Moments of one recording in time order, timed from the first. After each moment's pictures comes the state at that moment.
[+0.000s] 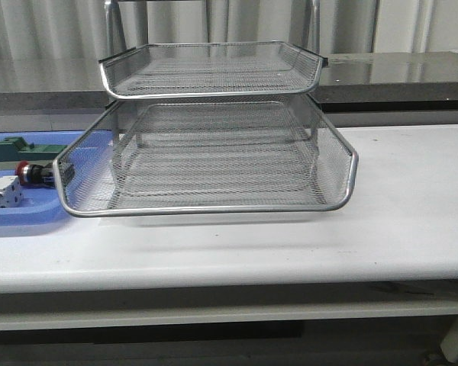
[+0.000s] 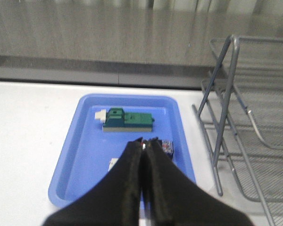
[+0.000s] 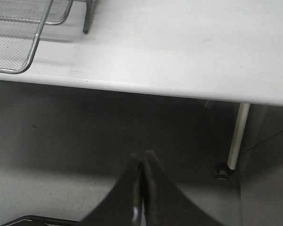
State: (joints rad) left arm 0.01 0.80 -0.76 0.03 0.39 -0.09; right arm 0.22 0.44 -0.78 -0.12 1.12 0.11
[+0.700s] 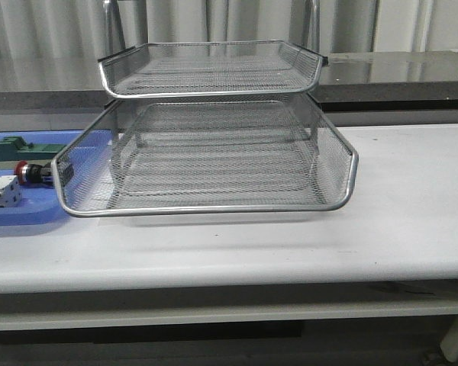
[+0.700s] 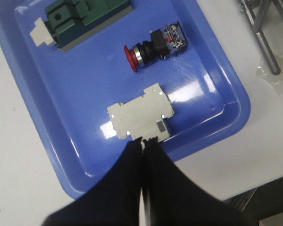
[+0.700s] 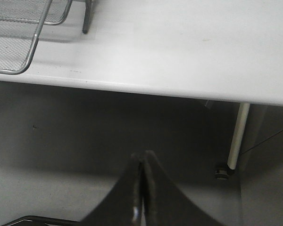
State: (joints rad) left arm 0.01 1.79 -1.70 0.00 1.11 0.44; right arm 0.22 0.44 -0.78 -0.12 1.12 0.11
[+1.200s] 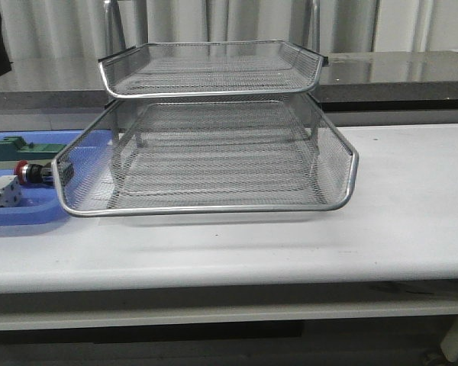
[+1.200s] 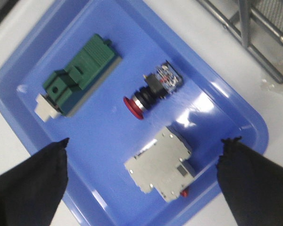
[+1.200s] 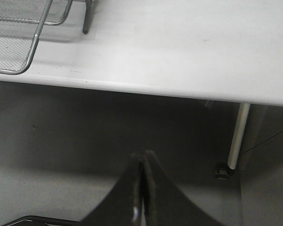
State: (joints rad) left arm -0.02 1.86 -1.77 -0.06 1.01 0.74; right arm 0.22 0.44 -0.78 -0.12 1.12 0.11
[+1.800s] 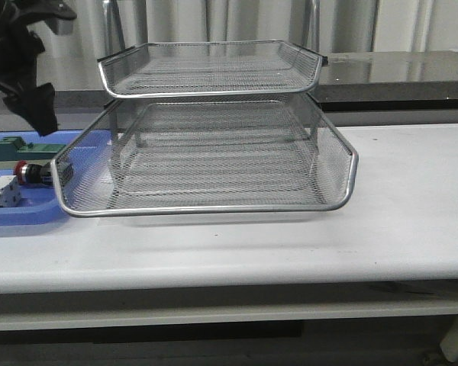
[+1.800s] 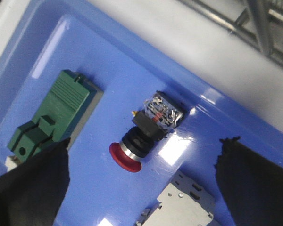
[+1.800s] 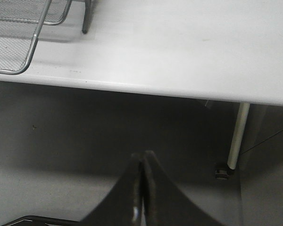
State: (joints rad) left arm -0.10 2.08 -1.78 0.03 0.86 0.82; right arm 0.22 0.44 -0.78 -0.12 1.12 0.11
